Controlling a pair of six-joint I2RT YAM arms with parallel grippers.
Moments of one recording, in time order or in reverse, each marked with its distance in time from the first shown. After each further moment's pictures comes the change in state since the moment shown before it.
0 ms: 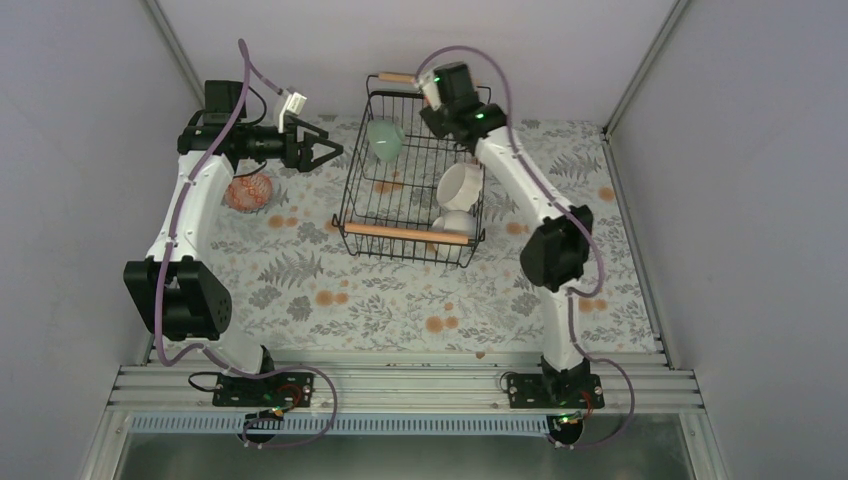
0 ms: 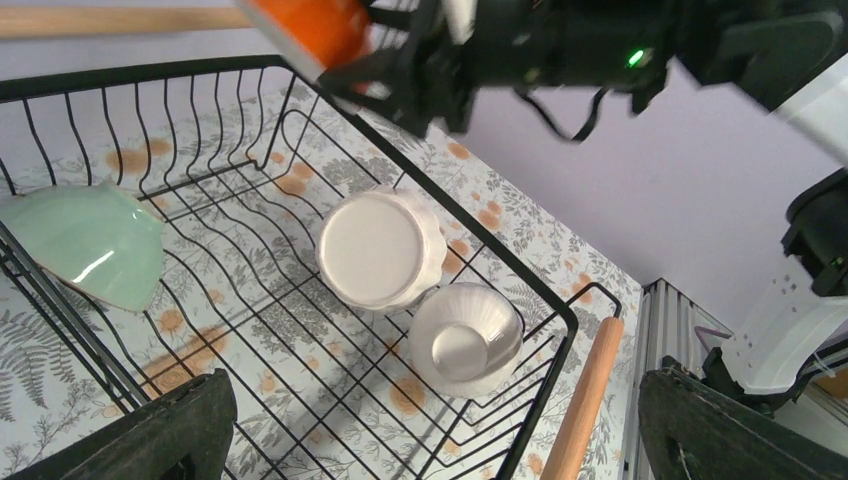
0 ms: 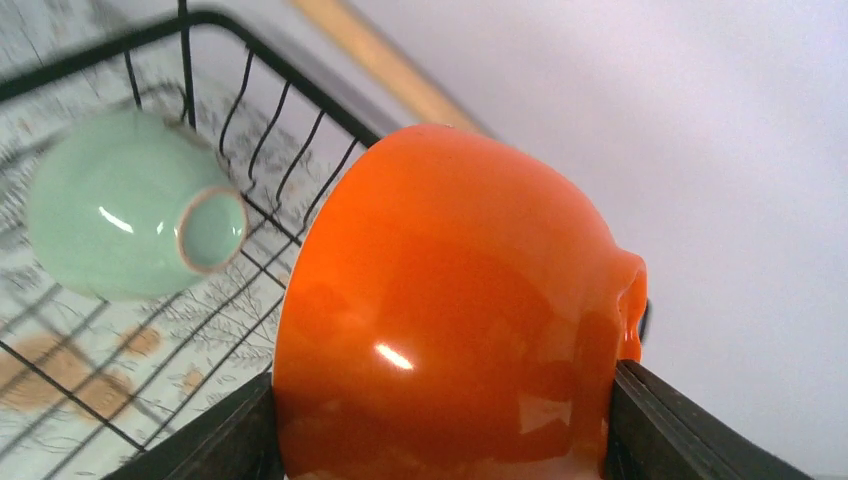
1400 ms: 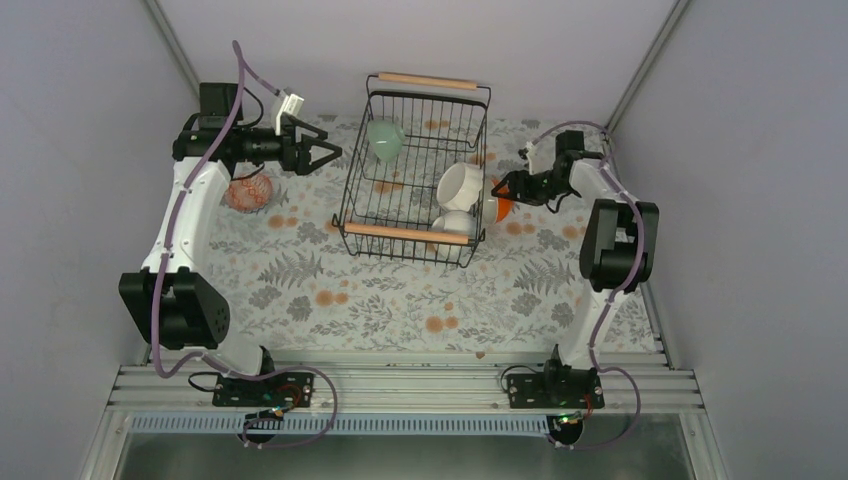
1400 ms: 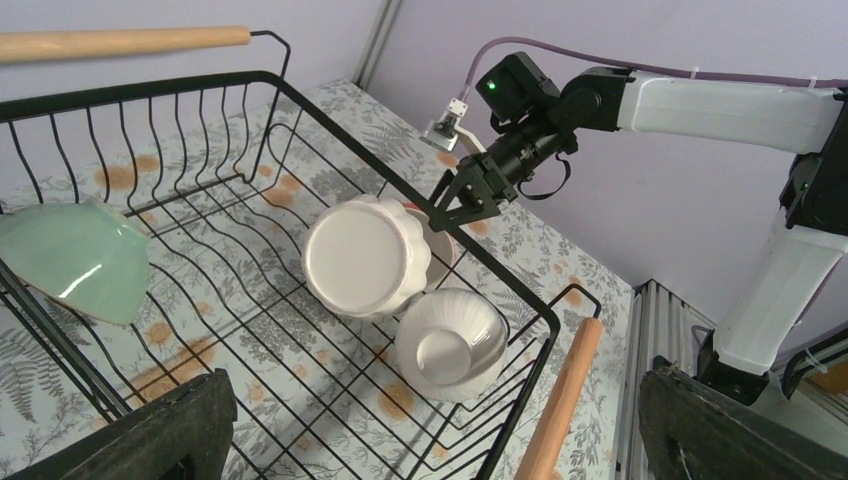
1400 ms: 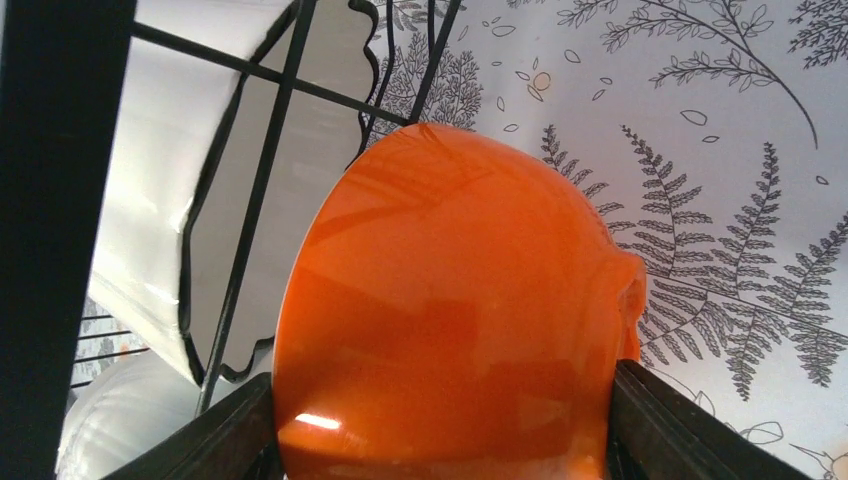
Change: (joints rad) left arm 0.001 -0.050 -0.024 0.011 0.018 -0.006; right arm -0.581 -0.189 -0.713 -0.126 -1.095 0.244
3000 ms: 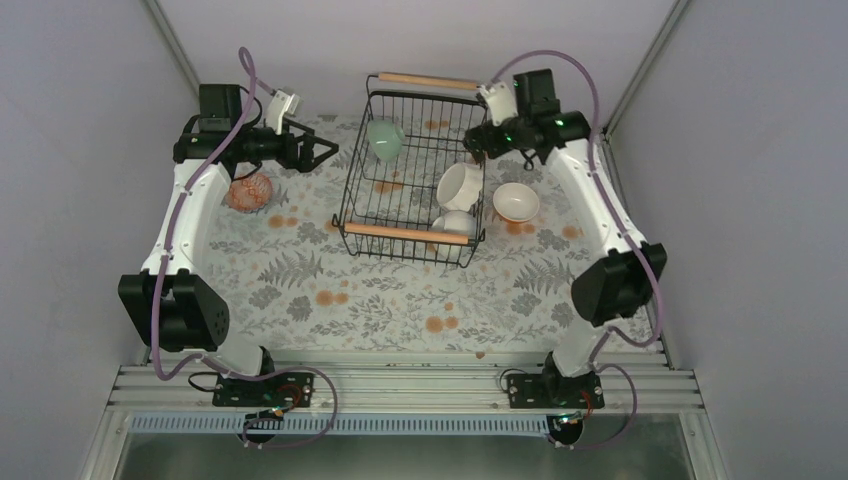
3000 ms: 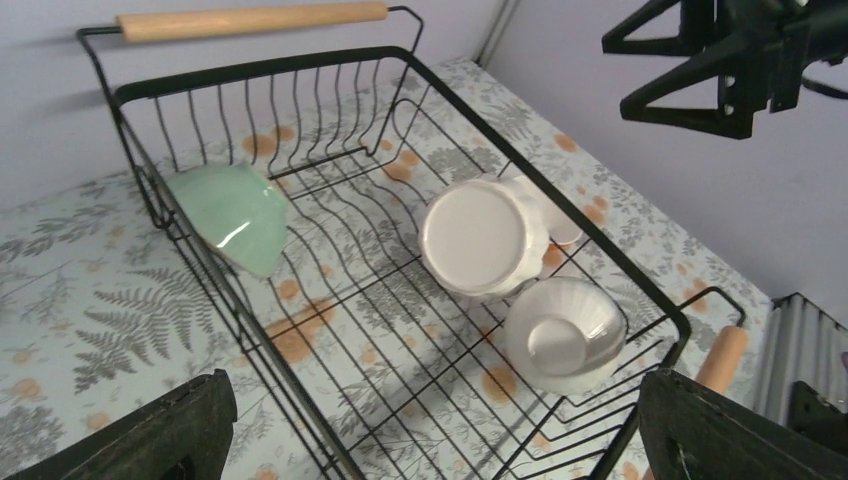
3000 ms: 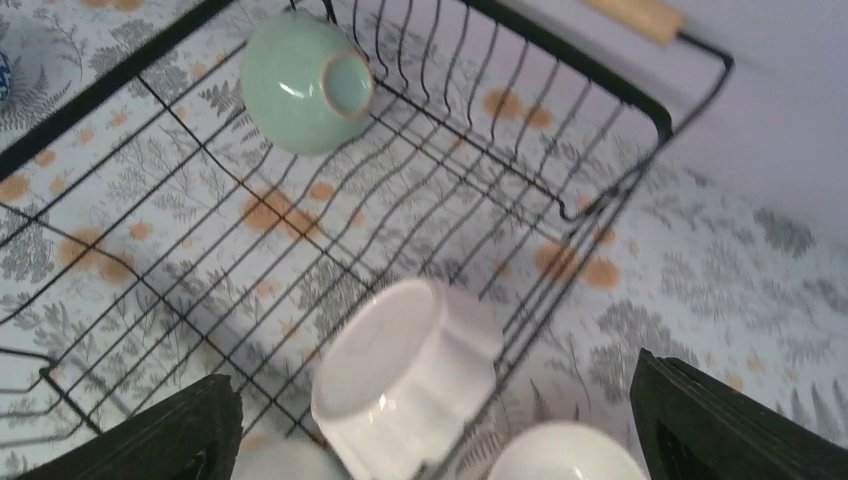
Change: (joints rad) left arm -0.001 -0.014 -0.028 0.049 -0.221 -0.018; right arm 0.319 -0.273 0.302 -0.087 0.545 -0.076
